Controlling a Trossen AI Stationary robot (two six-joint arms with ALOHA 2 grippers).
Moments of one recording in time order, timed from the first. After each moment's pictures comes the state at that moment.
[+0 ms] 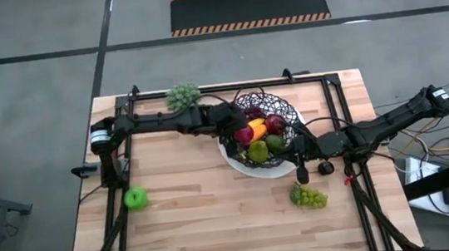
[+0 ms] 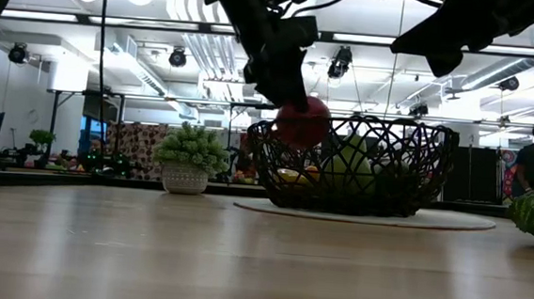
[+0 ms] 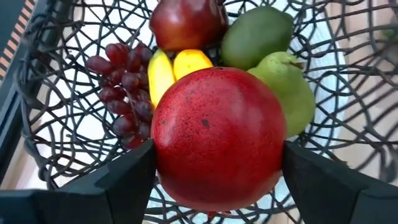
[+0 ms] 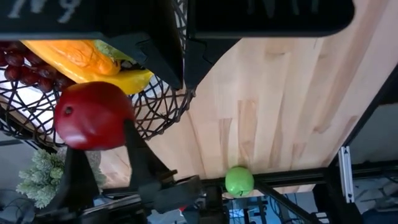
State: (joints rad) left arm 0.14 1.85 1.58 -0.64 -0.11 0.01; right arm 0.27 0.94 0.54 0.01 0.32 0.19
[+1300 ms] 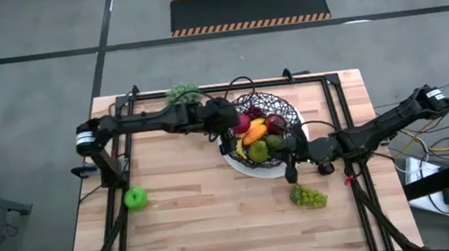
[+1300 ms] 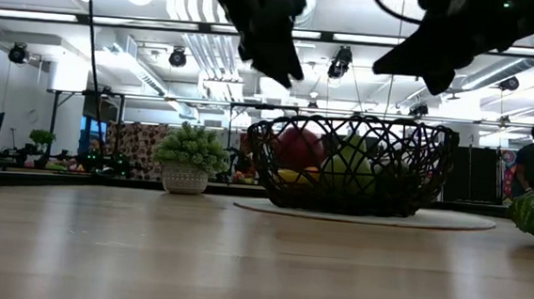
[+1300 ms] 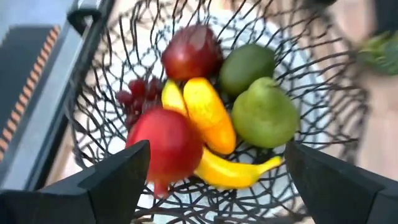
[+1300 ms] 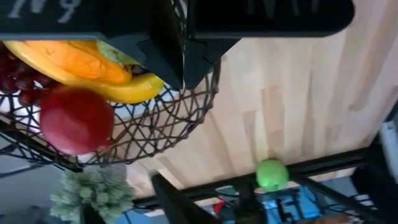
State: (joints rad) left arm 0.14 1.72 1.52 -0.59 -0.11 0.08; right arm 0.27 1.07 0.52 0.15 0.44 0.31
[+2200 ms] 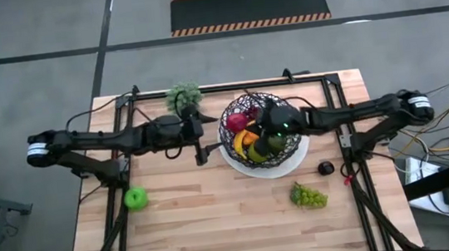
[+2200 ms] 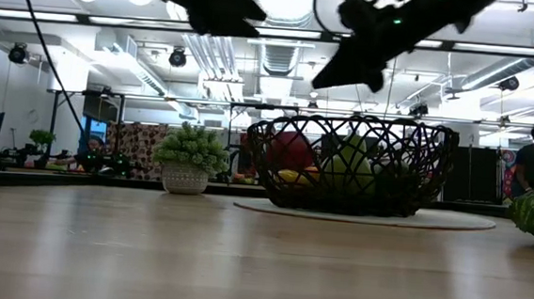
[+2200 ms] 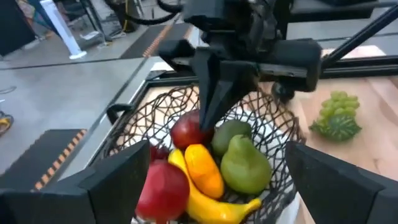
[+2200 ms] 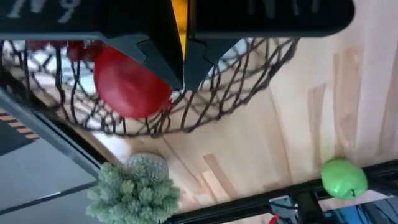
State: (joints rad) left arm 0.06 1.23 0.90 0.06 -0.16 0.12; right arm -0.11 1.37 0.87 -0.03 0.19 0.18
